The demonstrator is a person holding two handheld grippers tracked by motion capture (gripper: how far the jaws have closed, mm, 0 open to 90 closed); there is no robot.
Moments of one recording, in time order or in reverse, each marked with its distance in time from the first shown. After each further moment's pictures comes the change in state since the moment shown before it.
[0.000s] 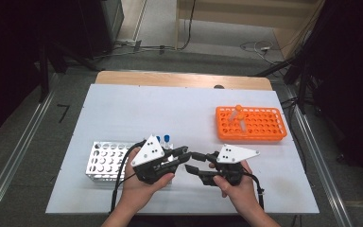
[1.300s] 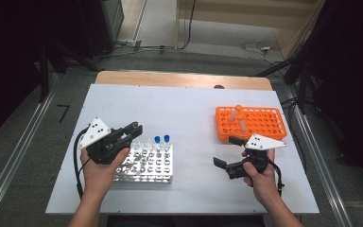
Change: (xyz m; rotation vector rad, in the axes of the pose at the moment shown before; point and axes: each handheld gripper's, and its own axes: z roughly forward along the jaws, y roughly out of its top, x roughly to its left) left arm 0.079 -0.013 -0.067 -0.082 0.297 -0.103; right arm -0.061 -0.021 -0.043 -0.011 -0.162 0.096
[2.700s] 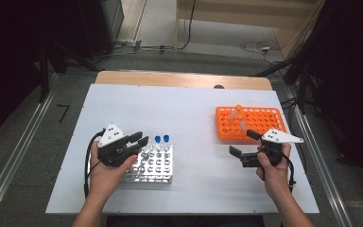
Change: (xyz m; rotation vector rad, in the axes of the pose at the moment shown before) left arm -0.001 -0.023 0.020 0.198 0.013 -0.008; right arm -0.044 -0.008 -0.021 -0.031 -0.157 0.063
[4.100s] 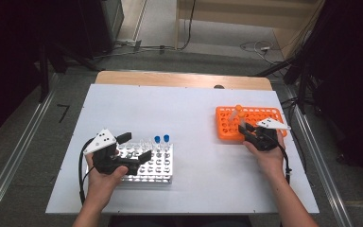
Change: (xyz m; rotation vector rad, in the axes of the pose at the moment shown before) left arm -0.008 -0.004 -0.020 -0.096 -0.135 -0.069; right arm -0.052 -0.011 0.046 0.107 -0.318 0.005
